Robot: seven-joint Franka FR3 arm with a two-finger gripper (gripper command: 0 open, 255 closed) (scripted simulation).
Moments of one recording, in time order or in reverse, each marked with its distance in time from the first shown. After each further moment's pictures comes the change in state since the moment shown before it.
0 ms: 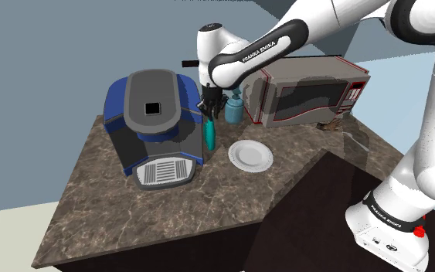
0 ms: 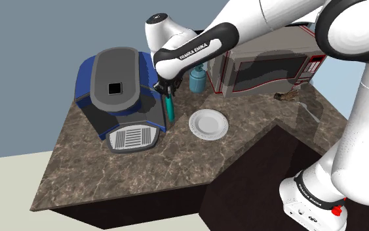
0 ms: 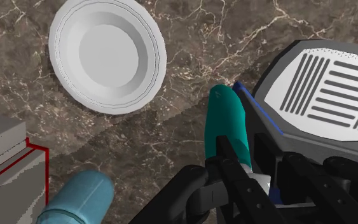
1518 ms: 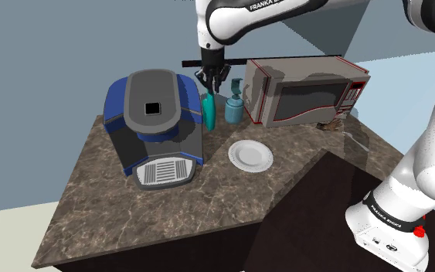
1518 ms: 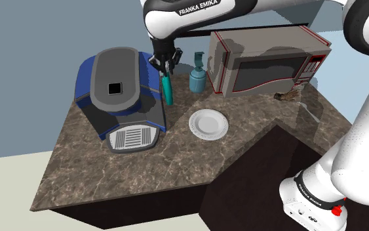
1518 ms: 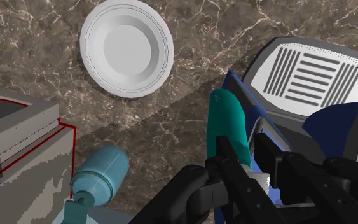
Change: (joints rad) arm -0.006 -0.109 0.019 0.163 0.053 -0.264 -0.058
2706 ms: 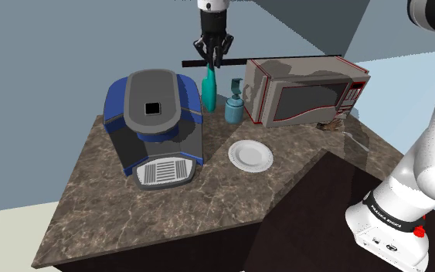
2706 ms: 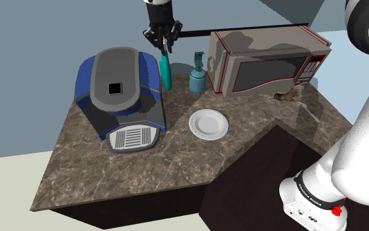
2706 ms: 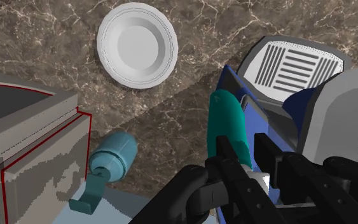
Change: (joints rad) arm 0.009 -0.011 0.006 0.229 0.013 -0.238 -0.032
